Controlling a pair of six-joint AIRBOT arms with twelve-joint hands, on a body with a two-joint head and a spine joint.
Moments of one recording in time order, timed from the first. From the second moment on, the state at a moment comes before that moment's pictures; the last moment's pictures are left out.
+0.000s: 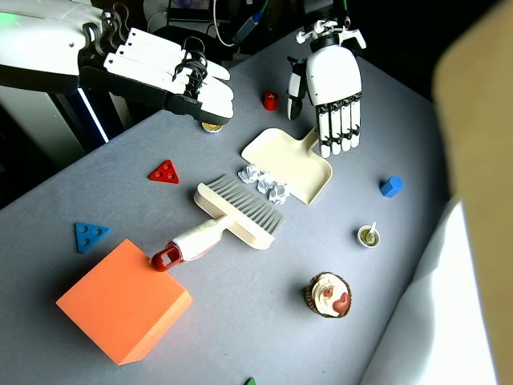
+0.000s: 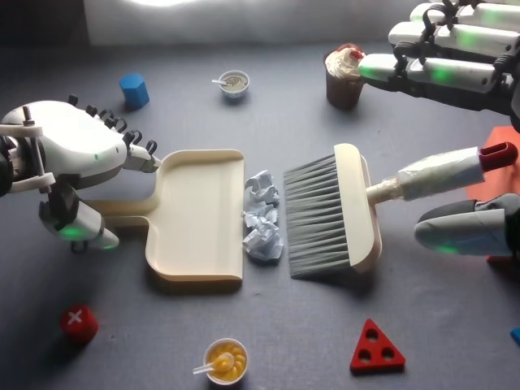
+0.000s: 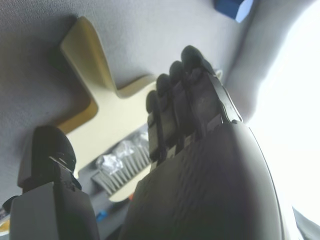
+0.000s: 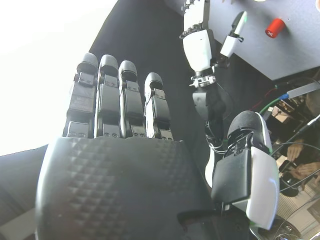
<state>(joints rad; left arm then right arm) 0.46 -0.95 1.12 -1.14 -0.17 2.31 -0.31 -0.49 0.52 0.09 0.39 -1.42</state>
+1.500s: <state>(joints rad) 0.47 -1.00 1.09 -1.57 -0.37 2.61 -0.31 -0.49 0.52 0.09 0.40 -1.42</state>
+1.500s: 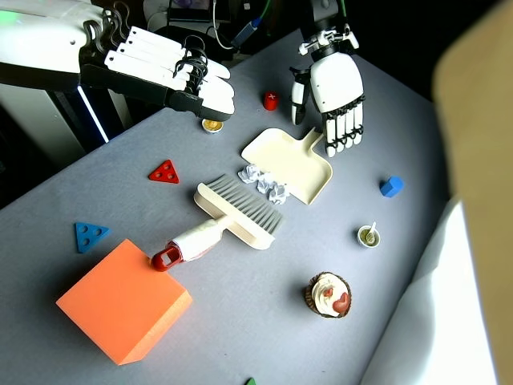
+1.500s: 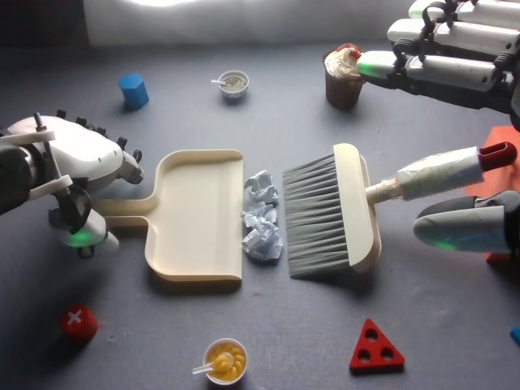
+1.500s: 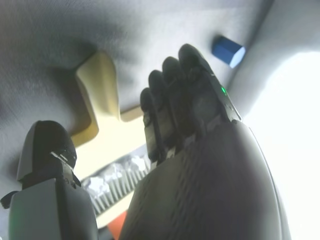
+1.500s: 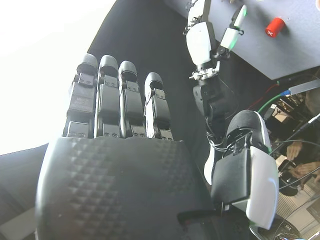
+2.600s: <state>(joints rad) 0.51 -1.02 1.08 -1.53 -0.42 2.51 -0.31 -0.49 0.52 0.09 0.40 -1.42</state>
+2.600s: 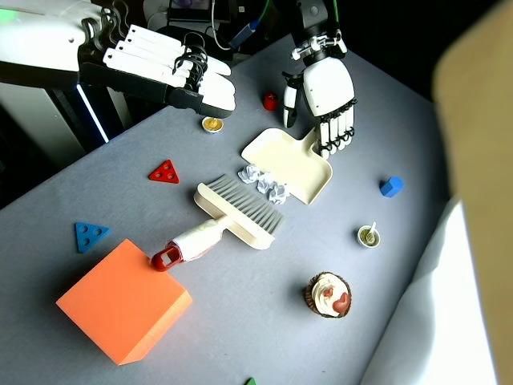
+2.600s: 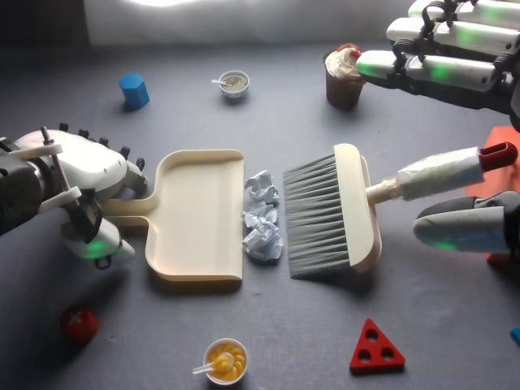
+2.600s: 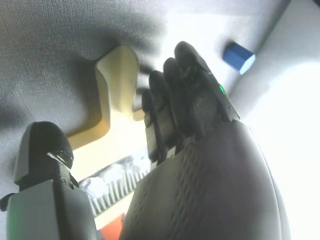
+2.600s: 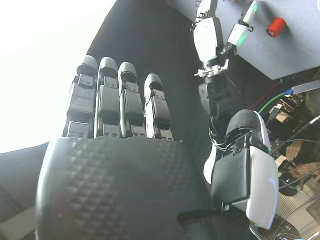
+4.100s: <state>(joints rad) 0.52 -1.03 1.07 -1.49 -0.46 2.46 -0.31 -0.49 0.51 0.08 0.40 -1.42</state>
